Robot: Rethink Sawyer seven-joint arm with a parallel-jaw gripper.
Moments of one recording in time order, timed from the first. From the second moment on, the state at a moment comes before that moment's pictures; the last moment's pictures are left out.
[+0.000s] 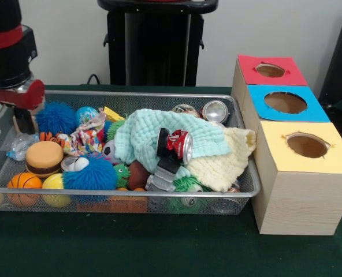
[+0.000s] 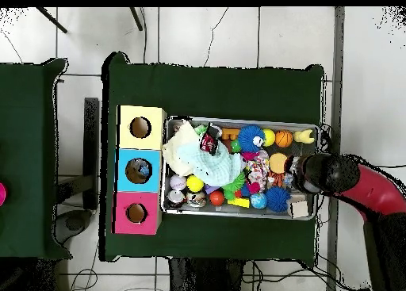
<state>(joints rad) -0.84 -0.50 0.24 1.47 -0.34 0.71 1.66</state>
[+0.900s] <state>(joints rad) -0.87 -0.49 0.24 1.41 -0.44 0.71 1.66</state>
